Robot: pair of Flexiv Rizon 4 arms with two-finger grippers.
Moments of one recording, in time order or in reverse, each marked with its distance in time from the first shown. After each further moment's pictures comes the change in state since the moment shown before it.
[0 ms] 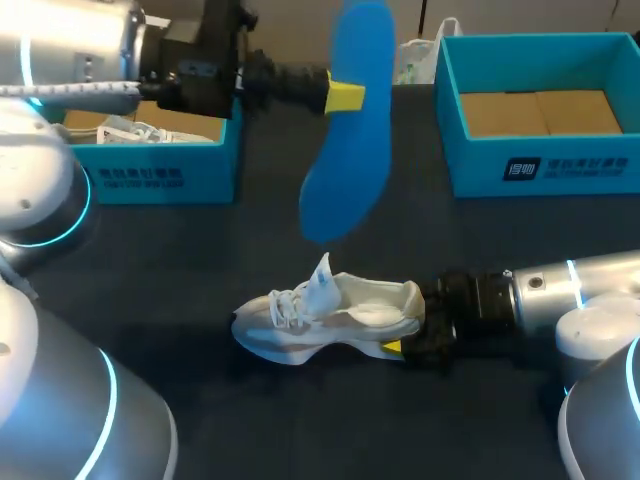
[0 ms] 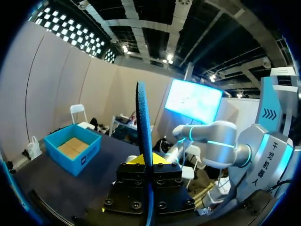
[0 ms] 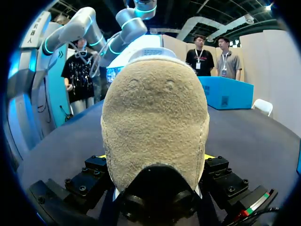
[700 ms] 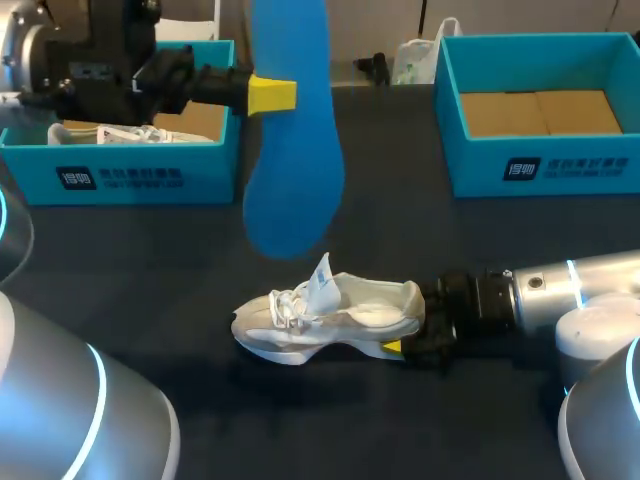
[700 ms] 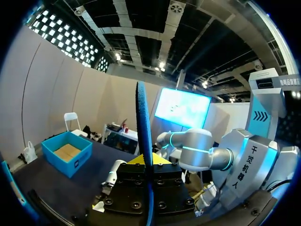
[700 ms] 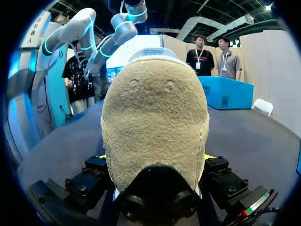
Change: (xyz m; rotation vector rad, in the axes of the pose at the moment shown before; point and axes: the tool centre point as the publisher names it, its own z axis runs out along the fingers) left arm 0.064 -0.011 -0.061 0.059 0.048 0.009; right arm 0.000 0.000 0.000 0.000 0.000 0.000
